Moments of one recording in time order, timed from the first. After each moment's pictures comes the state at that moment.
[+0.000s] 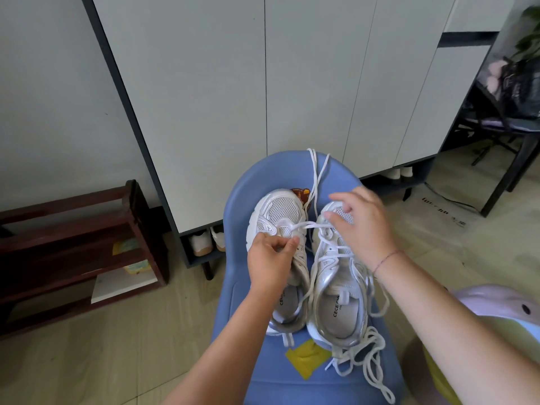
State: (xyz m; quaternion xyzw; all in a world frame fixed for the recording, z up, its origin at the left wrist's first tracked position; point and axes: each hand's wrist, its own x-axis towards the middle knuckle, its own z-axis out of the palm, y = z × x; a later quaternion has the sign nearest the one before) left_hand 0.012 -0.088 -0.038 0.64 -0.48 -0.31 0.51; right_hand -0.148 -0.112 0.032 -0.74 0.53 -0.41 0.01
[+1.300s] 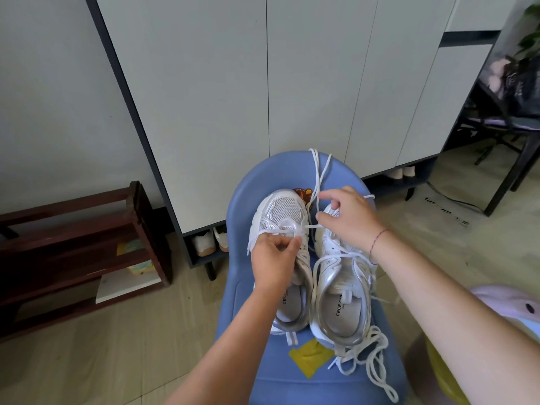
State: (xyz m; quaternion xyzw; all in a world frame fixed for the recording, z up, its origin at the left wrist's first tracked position) left_hand 0.012 -0.088 -0.036 0.65 -0.48 -0.31 0.50; right_hand -0.131 -0.117 0.053 -0.74 0.59 -0.28 0.15
